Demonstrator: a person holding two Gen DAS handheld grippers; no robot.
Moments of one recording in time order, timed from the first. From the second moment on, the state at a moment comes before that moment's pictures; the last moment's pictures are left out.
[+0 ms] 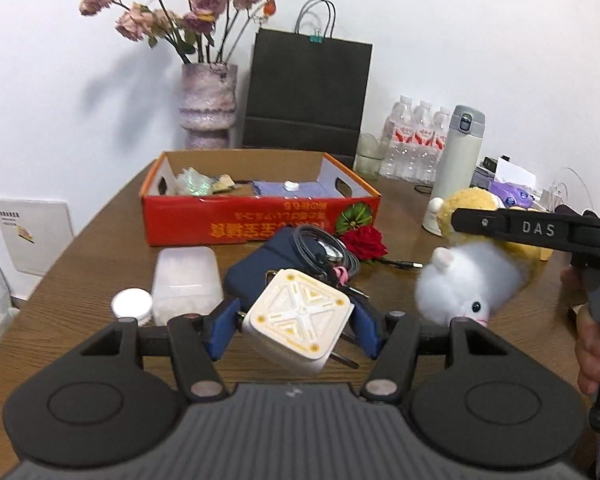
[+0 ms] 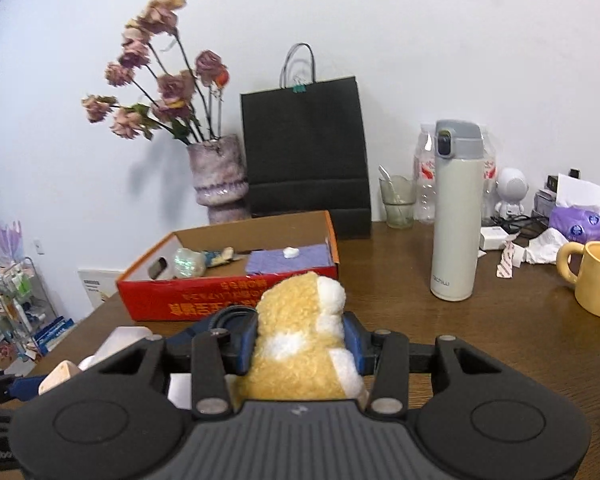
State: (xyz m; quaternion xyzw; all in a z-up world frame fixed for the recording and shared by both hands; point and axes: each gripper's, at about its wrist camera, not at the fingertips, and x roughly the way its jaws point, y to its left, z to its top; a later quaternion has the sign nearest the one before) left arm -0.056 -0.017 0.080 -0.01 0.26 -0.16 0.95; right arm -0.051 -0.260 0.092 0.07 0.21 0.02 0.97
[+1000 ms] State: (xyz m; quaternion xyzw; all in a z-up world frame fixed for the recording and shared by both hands) left arm 0.229 -0.022 0.122 0.02 0.32 -0.07 0.94; right arm 0.221 -0.264 0.138 0.09 0.26 0.08 0.96
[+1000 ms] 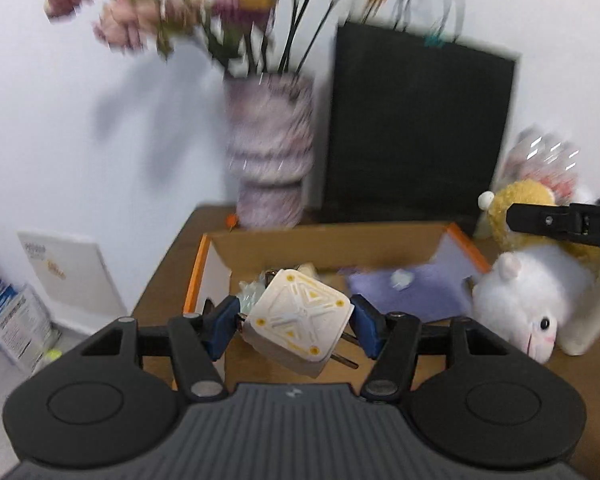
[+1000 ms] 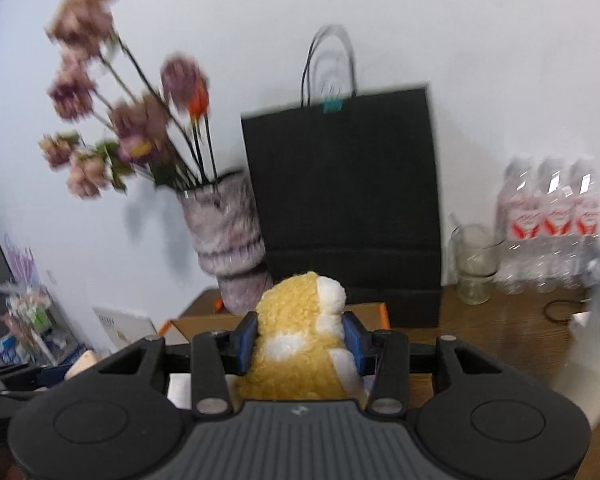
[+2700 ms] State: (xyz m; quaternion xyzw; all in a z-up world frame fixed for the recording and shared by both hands) left arm 0.028 0.006 0.117 -0.02 0.31 -0.06 0.95; right arm 0.048 -0.215 0.099 0.04 0.29 0.06 0.95
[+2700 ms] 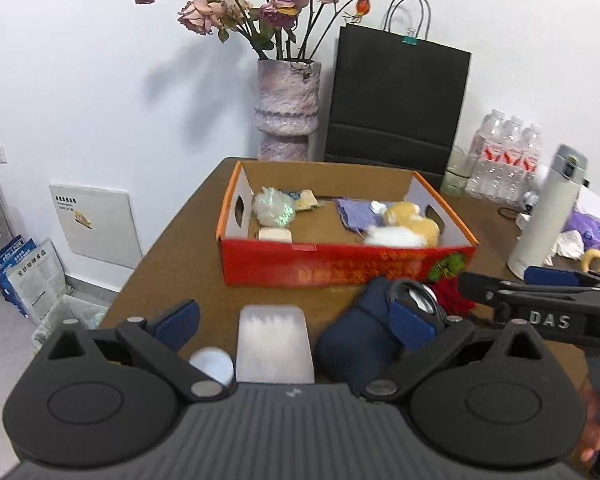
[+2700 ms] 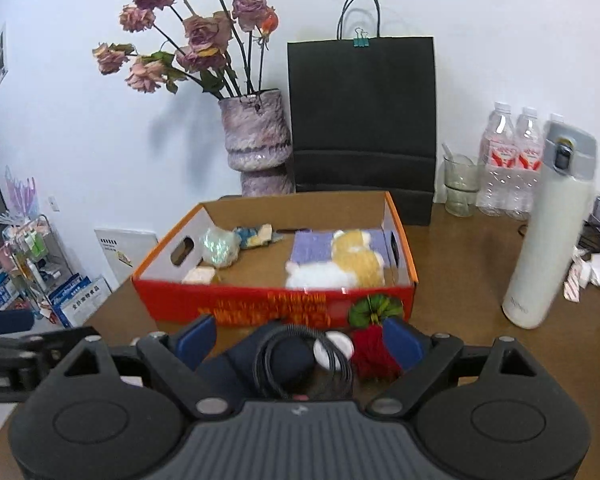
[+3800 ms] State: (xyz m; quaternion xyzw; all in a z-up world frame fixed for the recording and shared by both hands) left arm -0.027 0.034 0.035 -0.02 0.33 -0.05 0.94; right arm -0.022 -0.187 0.030 0.02 0.31 0.08 0.95
